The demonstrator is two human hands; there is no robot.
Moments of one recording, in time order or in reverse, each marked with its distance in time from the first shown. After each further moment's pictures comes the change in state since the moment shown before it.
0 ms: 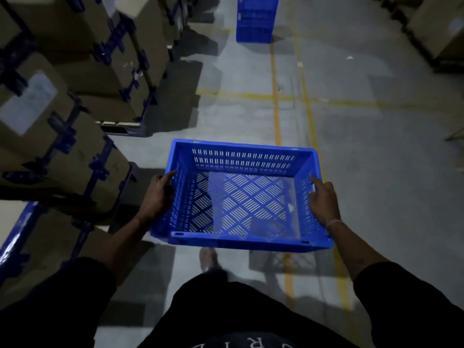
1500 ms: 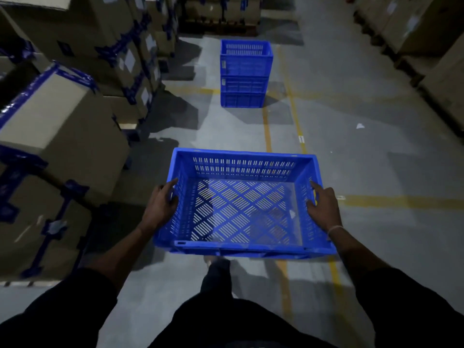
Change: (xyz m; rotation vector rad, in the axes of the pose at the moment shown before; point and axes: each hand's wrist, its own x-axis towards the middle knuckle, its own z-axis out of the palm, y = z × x) left_hand 1.110 0.064 -0.019 -0.085 0.064 -0.027; right_hand 1.097 -0.162 0.050 -0.039 0.077 -0.034
